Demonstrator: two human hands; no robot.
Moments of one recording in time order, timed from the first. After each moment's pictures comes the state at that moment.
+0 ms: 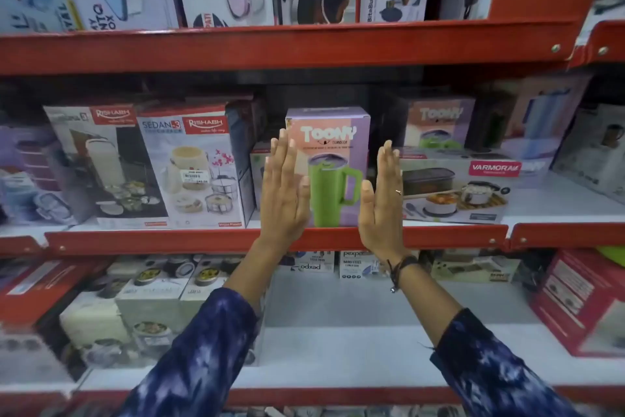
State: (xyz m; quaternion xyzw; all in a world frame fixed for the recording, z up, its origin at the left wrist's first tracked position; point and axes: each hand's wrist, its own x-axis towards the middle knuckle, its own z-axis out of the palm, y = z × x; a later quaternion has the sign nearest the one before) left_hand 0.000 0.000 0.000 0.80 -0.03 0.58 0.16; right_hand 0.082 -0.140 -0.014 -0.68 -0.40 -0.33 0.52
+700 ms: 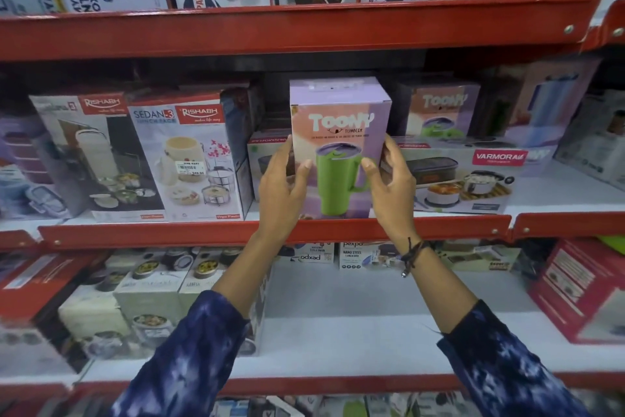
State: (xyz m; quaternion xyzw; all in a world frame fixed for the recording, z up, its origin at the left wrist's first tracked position) left_hand -0.007 -0.005 0.015 0.78 0.06 0.50 0.37; right_hand 0.088 -0.147 0.008 -0.64 -0.33 -0.18 0.67
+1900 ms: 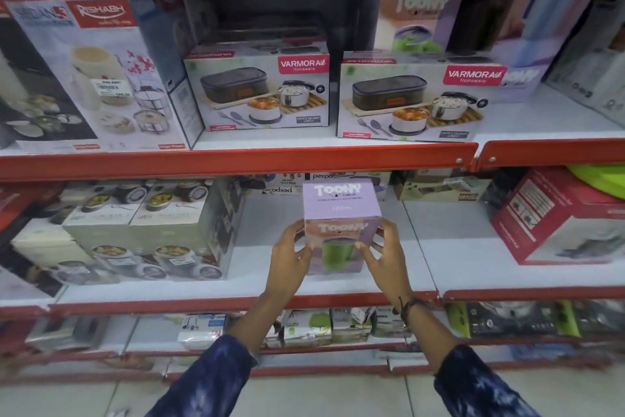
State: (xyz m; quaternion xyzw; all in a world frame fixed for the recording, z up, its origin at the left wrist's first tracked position) left_hand -0.027 -0.109 -0.200 0.81 0.19 0.25 0.50; right_hand 0.083 -0.272 -0.228 -0.78 -0.26 0.00 0.57
